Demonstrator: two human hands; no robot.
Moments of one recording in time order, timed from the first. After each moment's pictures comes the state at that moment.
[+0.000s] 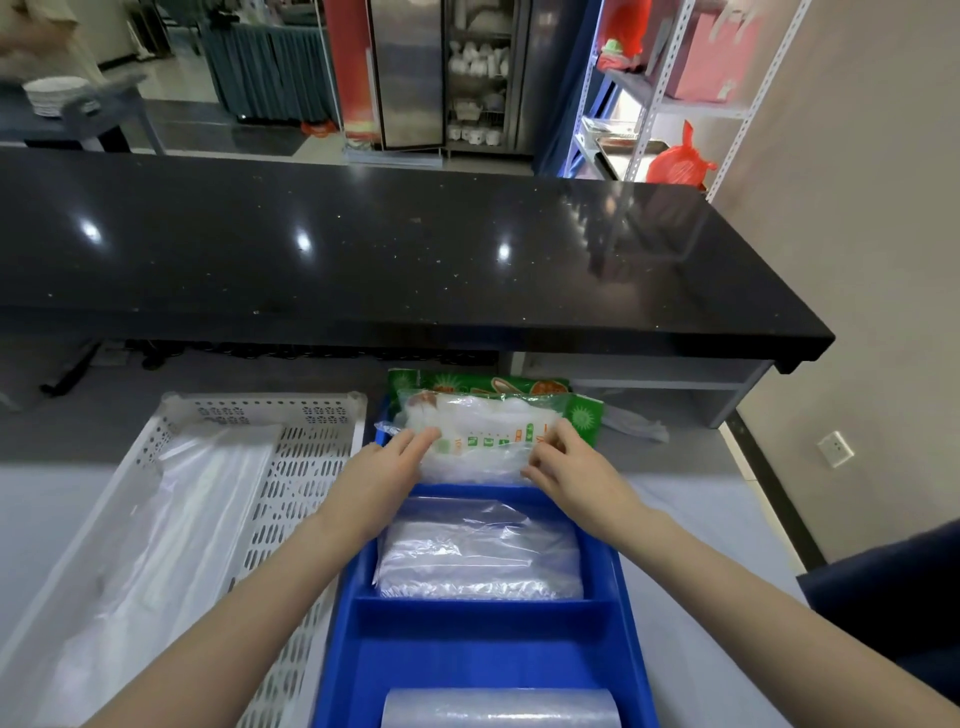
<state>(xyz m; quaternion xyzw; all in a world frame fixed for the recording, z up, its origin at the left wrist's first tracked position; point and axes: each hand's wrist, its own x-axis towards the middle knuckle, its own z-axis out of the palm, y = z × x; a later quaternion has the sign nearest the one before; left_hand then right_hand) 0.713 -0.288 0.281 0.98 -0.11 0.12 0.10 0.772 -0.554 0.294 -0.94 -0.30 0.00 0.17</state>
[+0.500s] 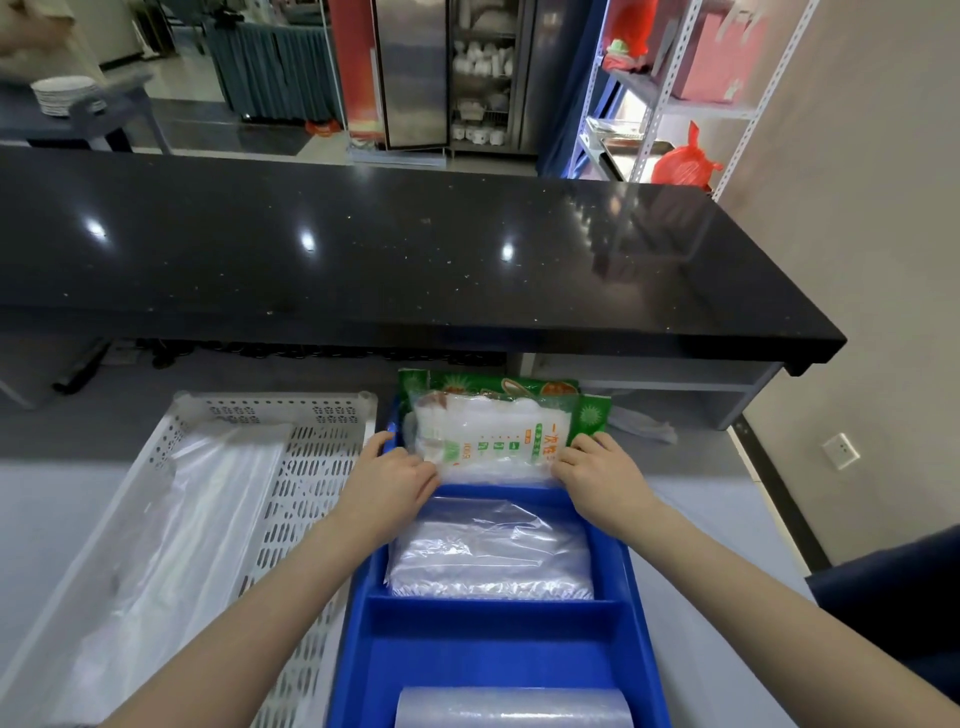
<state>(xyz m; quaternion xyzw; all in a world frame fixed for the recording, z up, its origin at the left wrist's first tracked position) 0.710 -0.287 0.281 0.99 -0.12 0.10 0.02 0.785 -0.566 0.281 -0.92 -0.37 -0.05 -0.07</state>
